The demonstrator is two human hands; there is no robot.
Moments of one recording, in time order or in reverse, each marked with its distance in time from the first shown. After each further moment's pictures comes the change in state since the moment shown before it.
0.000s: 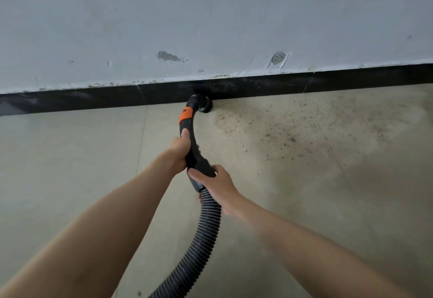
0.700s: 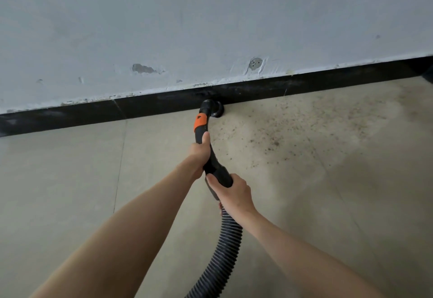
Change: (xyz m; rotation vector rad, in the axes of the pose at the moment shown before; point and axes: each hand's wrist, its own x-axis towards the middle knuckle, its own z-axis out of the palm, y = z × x) left_hand 0.005 -0.009 0.079 0.245 -0.090 0.040; right_hand 0.001 0.013 -0.060 -0.193 0.327 -0.138
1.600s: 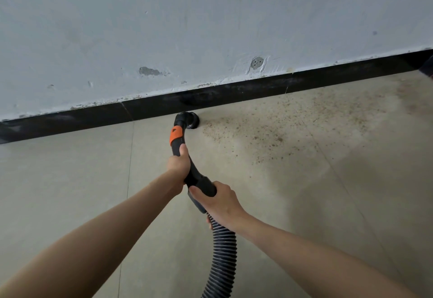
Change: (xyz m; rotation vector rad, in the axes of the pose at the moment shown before) left_hand -0.016 -0.026 -0.062 0.081 0.169 -0.016; right_hand -0.036 -0.013 0.035 -0.056 -0.224 -0.081
